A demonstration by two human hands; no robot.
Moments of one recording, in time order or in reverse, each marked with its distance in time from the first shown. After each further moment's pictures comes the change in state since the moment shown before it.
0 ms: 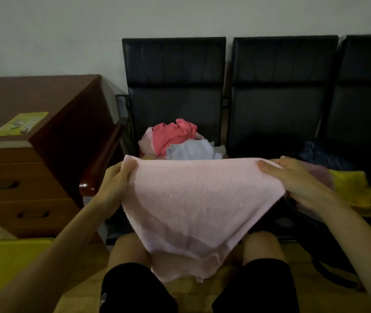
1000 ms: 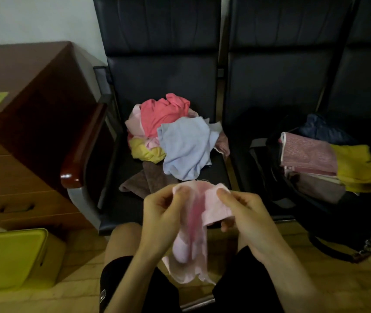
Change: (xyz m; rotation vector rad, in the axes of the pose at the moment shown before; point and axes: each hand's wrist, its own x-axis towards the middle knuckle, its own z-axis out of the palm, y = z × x) left_hand -0.067 -0.007 0.098 -0.166 -0.055 0.164; right_hand -0.051 0.010 0.119 0.322 0.062 0.226
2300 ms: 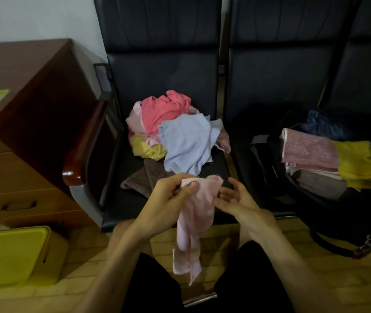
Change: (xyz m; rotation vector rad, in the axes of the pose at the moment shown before) left_hand 0.031 -0.004 -0.017 0.095 -0.391 0.059; right_hand 0.069 0.070 -0.019 0.011 0.001 0.137
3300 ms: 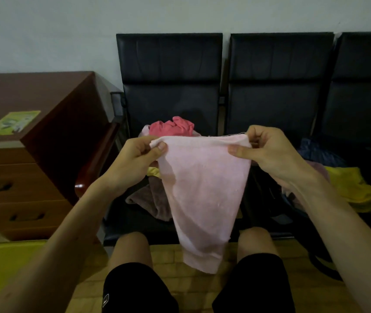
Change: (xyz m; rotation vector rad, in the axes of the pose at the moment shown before) left_hand 0.028 0.065 -0.077 0.146 0.133 0.043; right_hand -0.062 -0.173 -0.017 -0.292 -0.070 -0.632
